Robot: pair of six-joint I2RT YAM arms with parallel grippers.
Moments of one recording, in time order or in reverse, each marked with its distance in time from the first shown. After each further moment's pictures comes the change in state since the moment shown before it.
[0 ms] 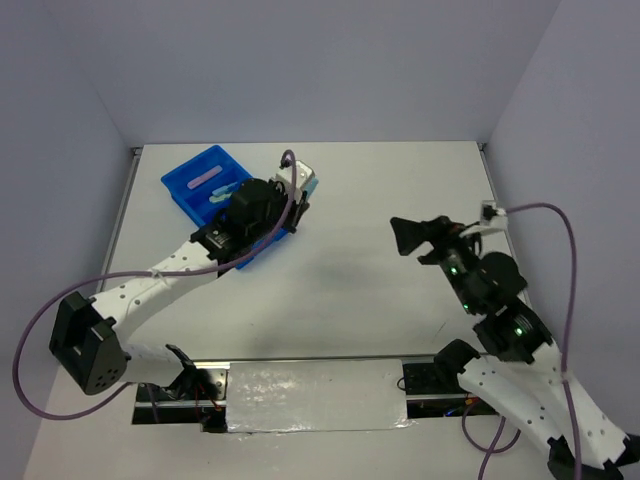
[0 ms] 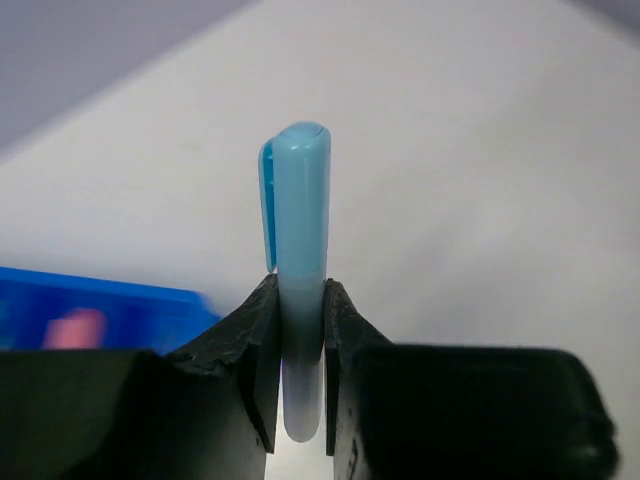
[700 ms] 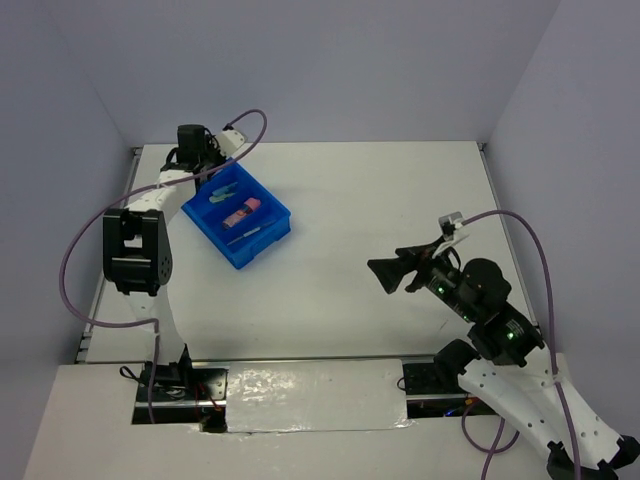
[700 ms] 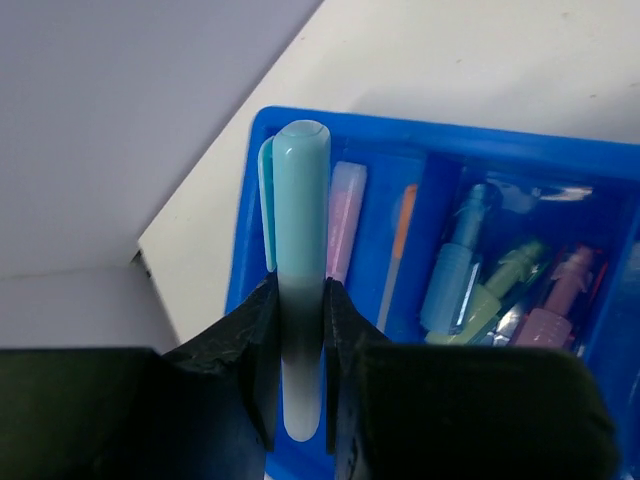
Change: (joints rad) left arm 0.660 0.646 0.454 -0.075 0.019 0.830; right arm 0.000 -0.157 -0.113 -0.092 -0.354 -0.159
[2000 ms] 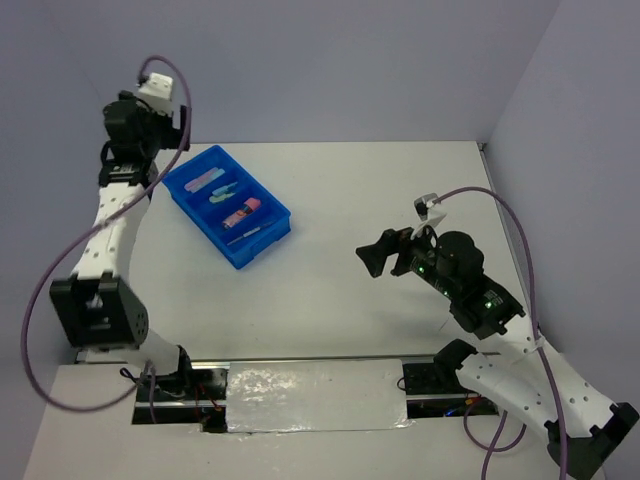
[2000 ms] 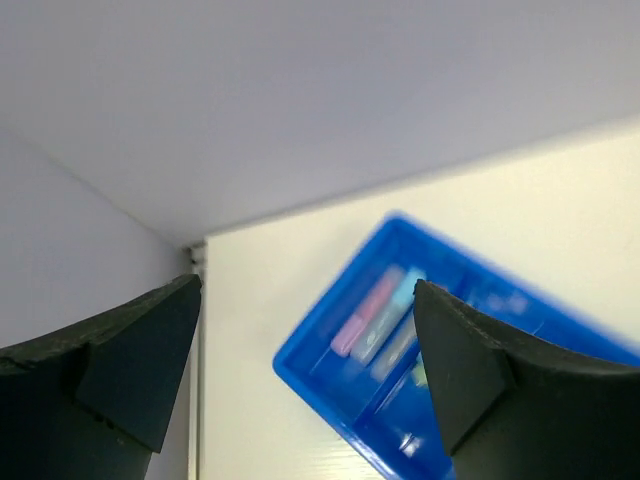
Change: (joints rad) left arm 0.132 -0.354 -0.055 0.032 0.098 -0.444; right arm 0.000 0.221 0.039 0.075 -0.006 -0.063
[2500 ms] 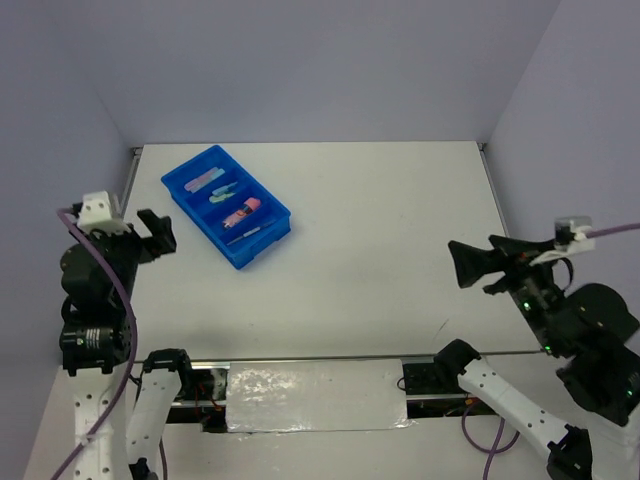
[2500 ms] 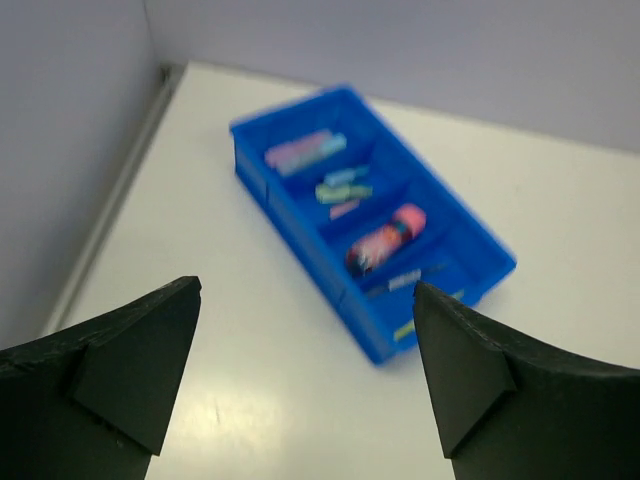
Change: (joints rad) left arm 0.003 -1.050 -0.470 -0.433 -0.151 -0.488; right arm 0.000 -0.184 0.562 -0.559 0.366 -0.096
